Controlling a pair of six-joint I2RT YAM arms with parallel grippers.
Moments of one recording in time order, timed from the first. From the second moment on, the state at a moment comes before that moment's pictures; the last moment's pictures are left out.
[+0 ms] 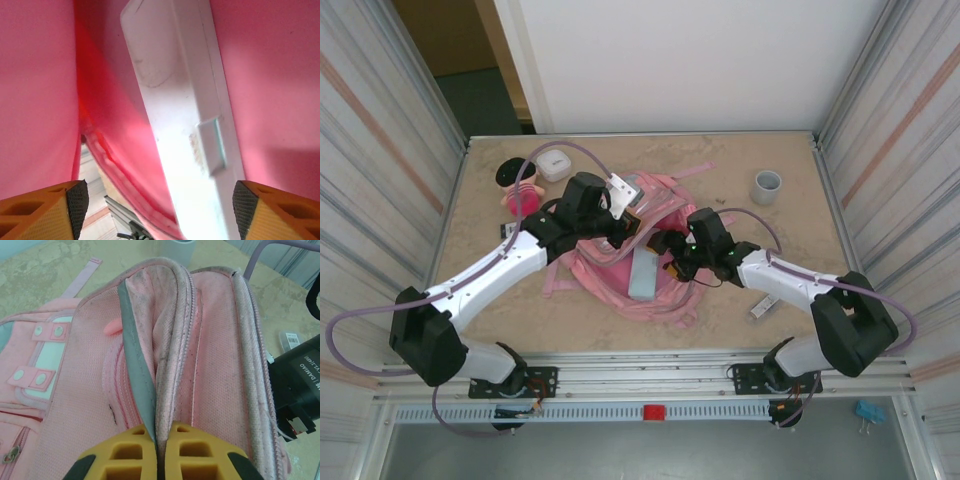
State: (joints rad) left arm -0.67 1.38 1.16 -0.39 0.24 0.02; right arm 0.64 1.40 0.76 -0.08 -0.36 1.30
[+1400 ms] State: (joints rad) left arm -0.63 1.37 1.15 -0.36 0.20 -0.01; right arm 0.69 1.67 0.78 0.41 -0.32 1.14
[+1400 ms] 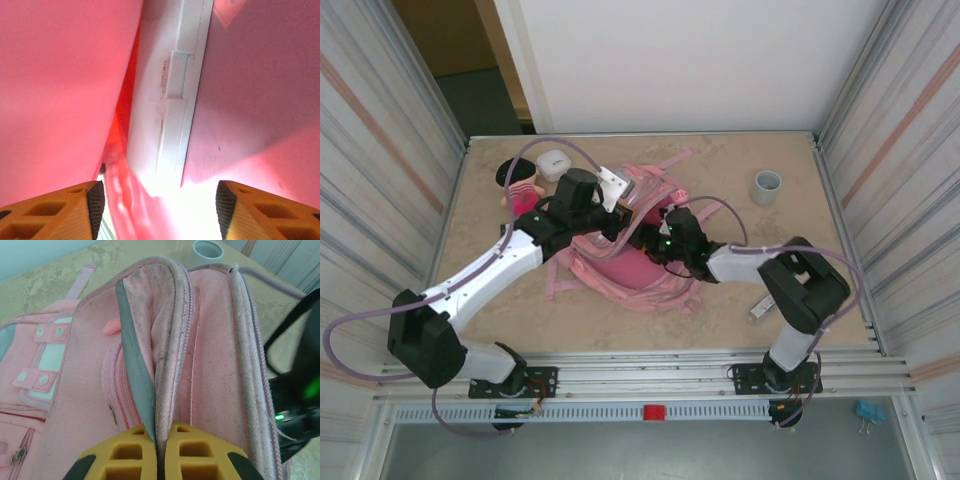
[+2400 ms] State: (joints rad) left arm 0.06 1.25 0.98 -0.69 0.13 -0.89; right arm 0.57 1.10 0.94 -0.64 -0.10 0.86
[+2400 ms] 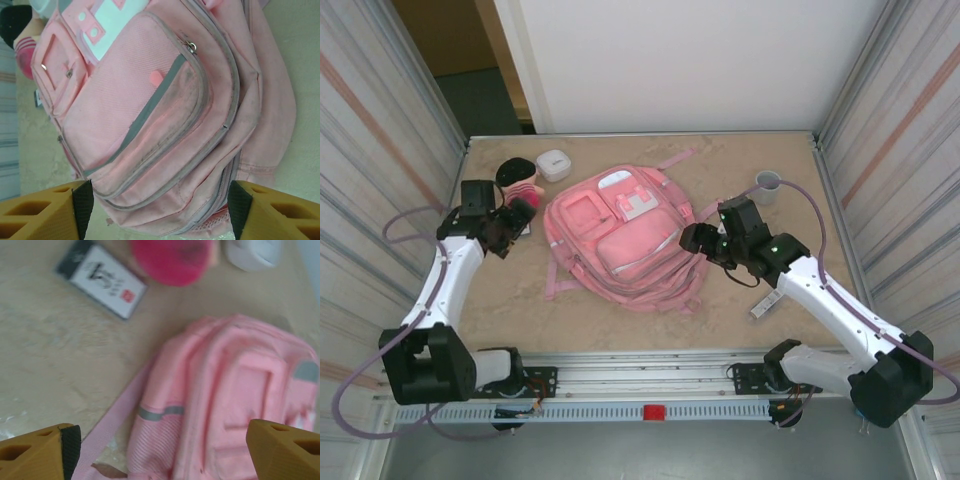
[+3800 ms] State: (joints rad) left arm 0.23 2.02 1.45 -0.80 0.09 -1.39; right arm 0.50 1.42 1.06 -0.56 -0.19 0.78
